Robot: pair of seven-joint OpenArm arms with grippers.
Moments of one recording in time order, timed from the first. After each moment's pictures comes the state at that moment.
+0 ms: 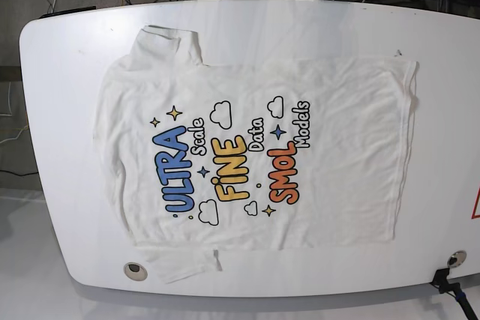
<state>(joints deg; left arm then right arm) -0.2 -2.2 -0.9 0.5 -1.3 -2.3 2.1 -1.2 -0.1 0.1 -1.3 2.3 1.5 -1.5</state>
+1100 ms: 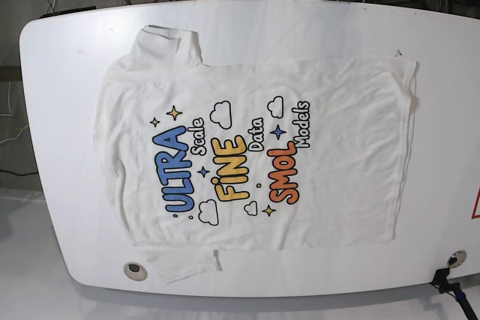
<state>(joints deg) 1.4 -3.1 -1.2 1.6 -1.5 -2.1 0.2 -2.7 -0.2 0.3 0.3 2.0 2.9 -1.3</state>
